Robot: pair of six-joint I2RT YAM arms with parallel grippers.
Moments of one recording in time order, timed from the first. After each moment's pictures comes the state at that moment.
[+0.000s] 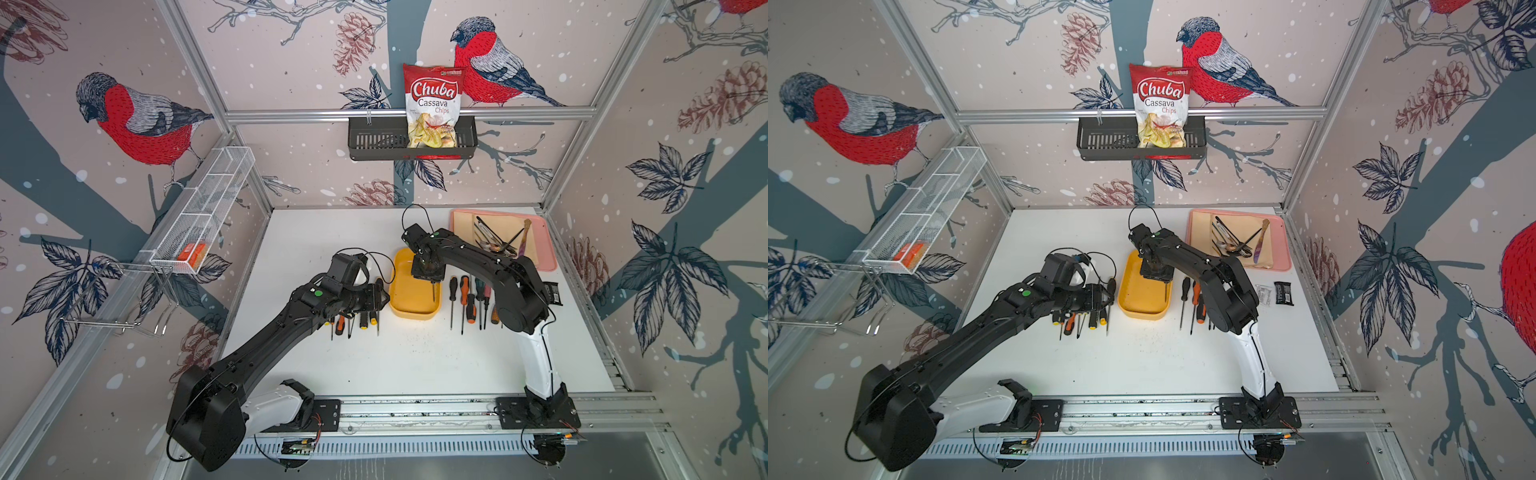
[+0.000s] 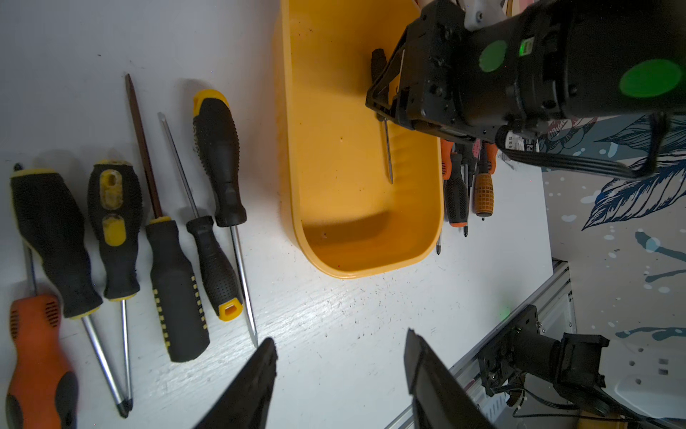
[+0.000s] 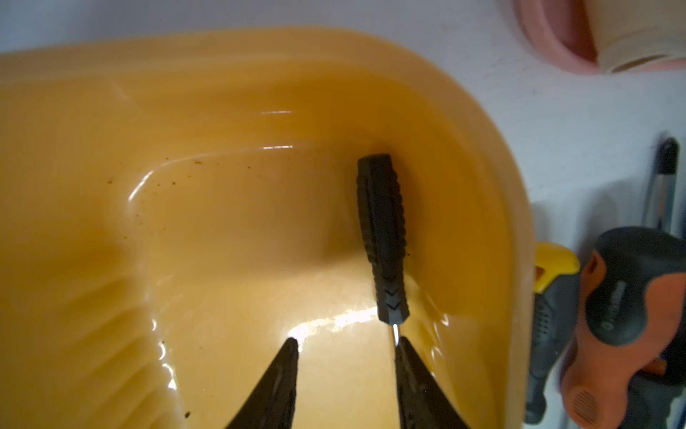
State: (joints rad) left arm -0.53 1.18 0.87 -0.57 0.33 -0.55; right arm 0.72 2.19 1.79 -0.99 0.18 0.84
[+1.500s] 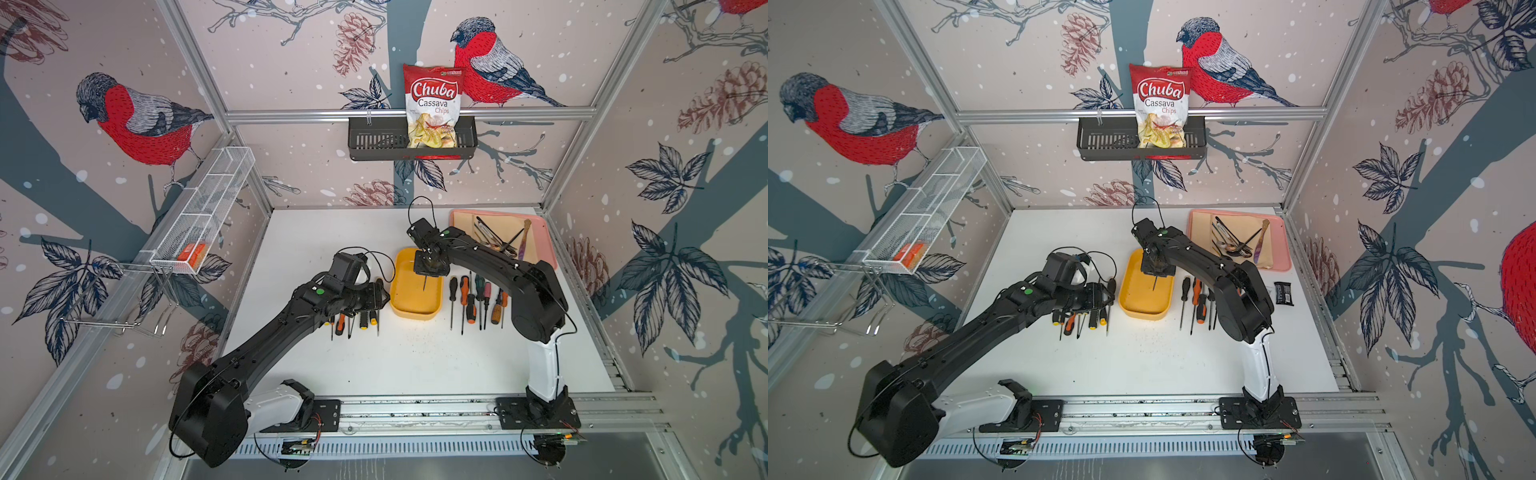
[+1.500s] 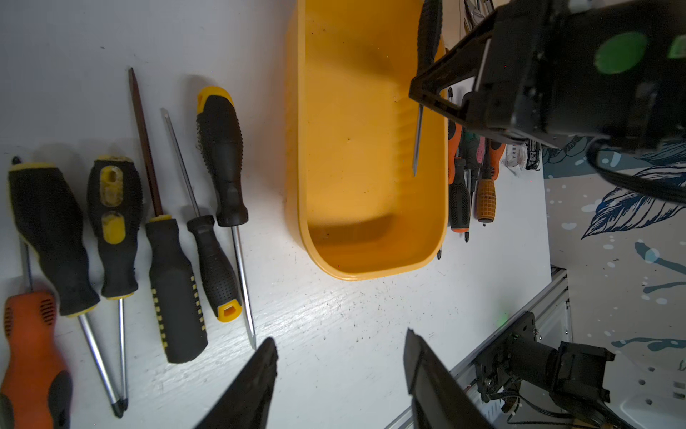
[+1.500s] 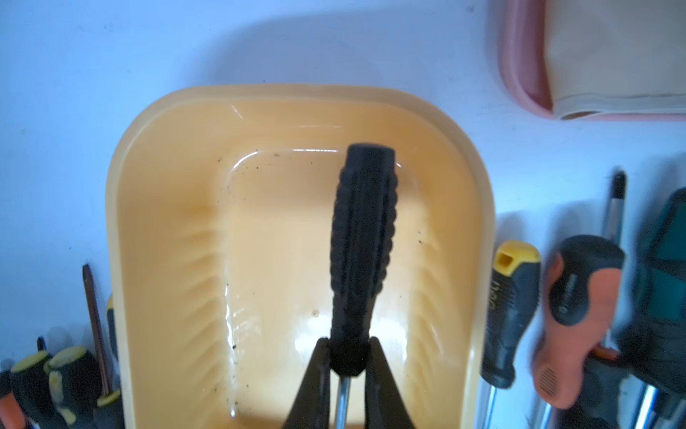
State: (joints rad) left arm -0.53 1.21 0.88 -0.56 0.33 -0.58; right arm 0.72 2.01 1.69 -0.93 0.15 0.73
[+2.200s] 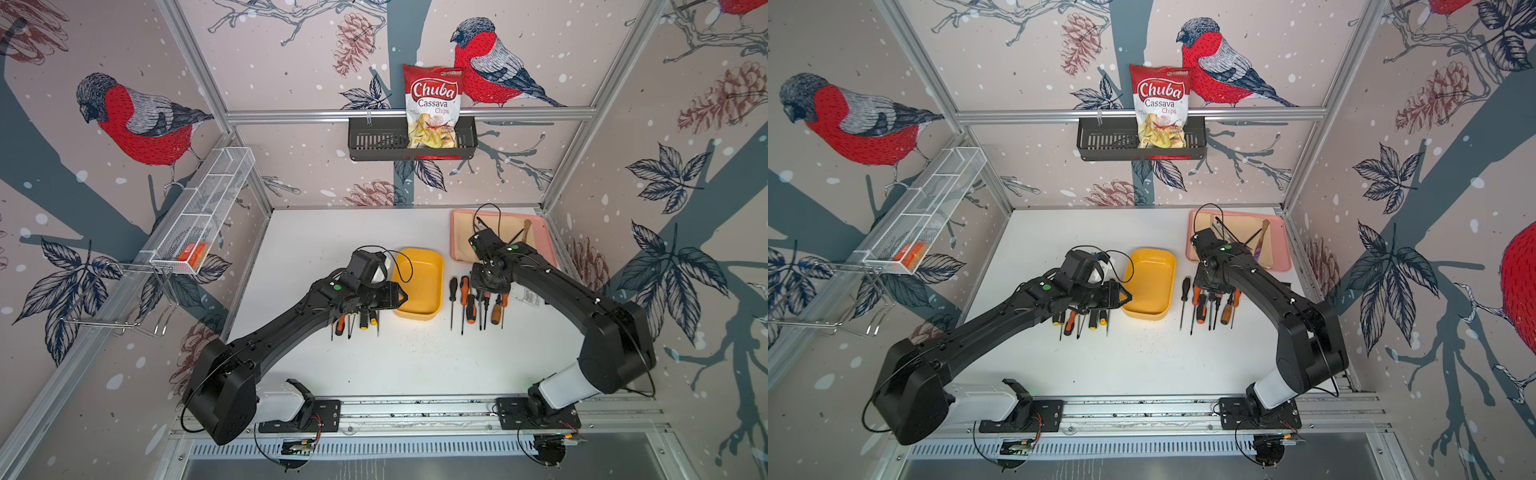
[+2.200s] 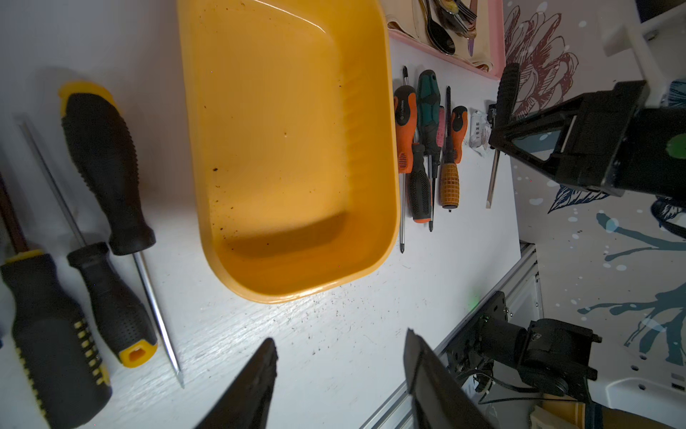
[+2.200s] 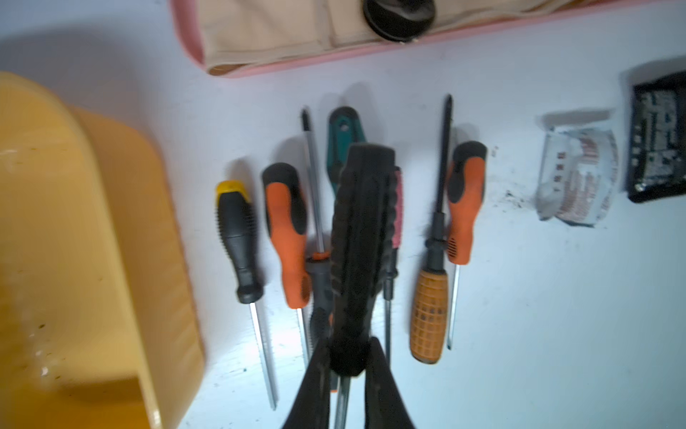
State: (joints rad) left arm -0.64 1.32 0.94 -0.48 0.36 -0.62; right arm 0.44 1.54 1.17 -0.95 0.19 0.63
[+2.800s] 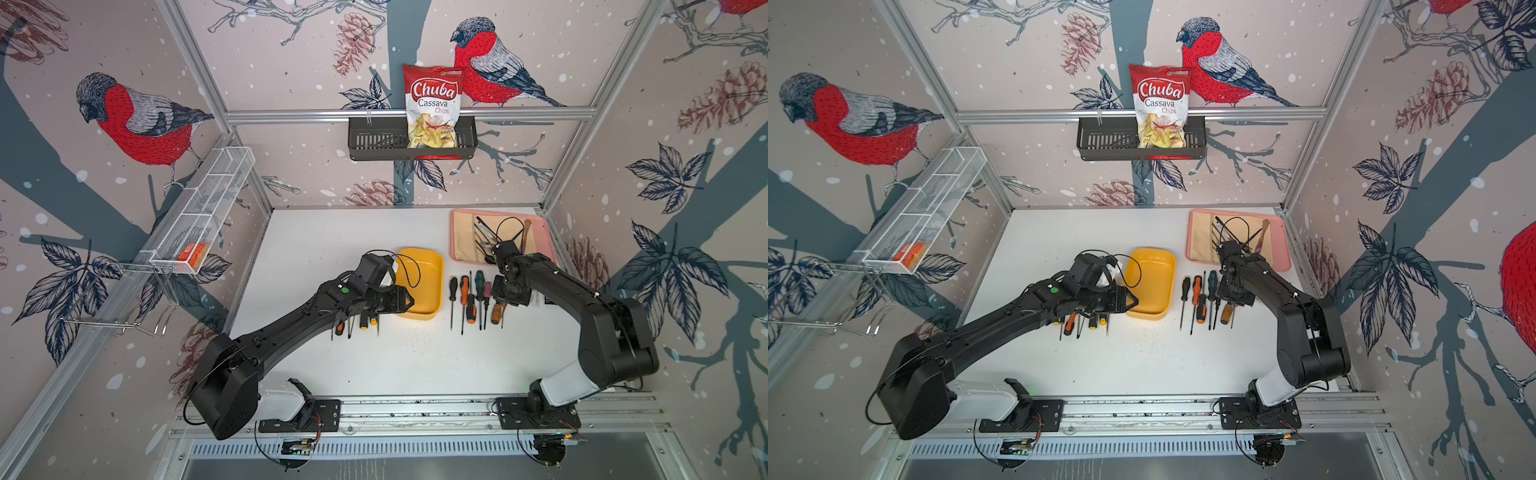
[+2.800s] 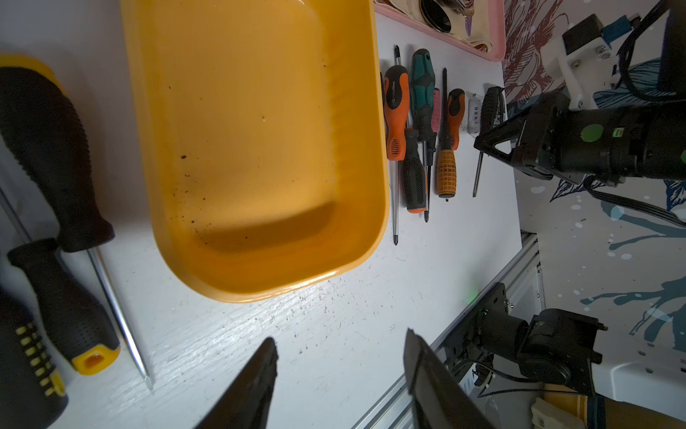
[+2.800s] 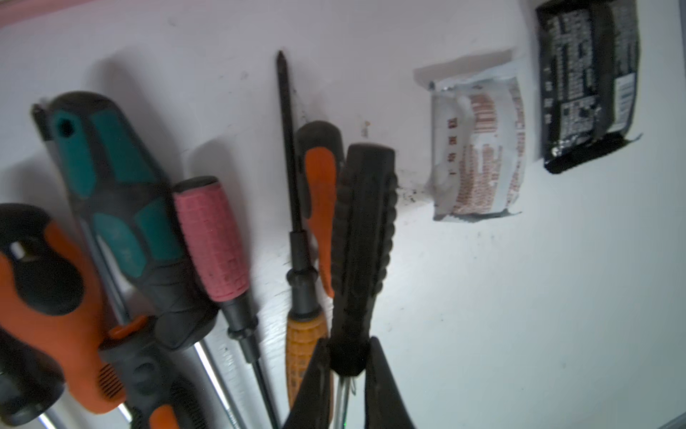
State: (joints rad) left arm -0.70 1.34 0.94 -0.46 0.34 -0.65; right arm 0.24 1.56 1.01 -0.87 0.24 0.57
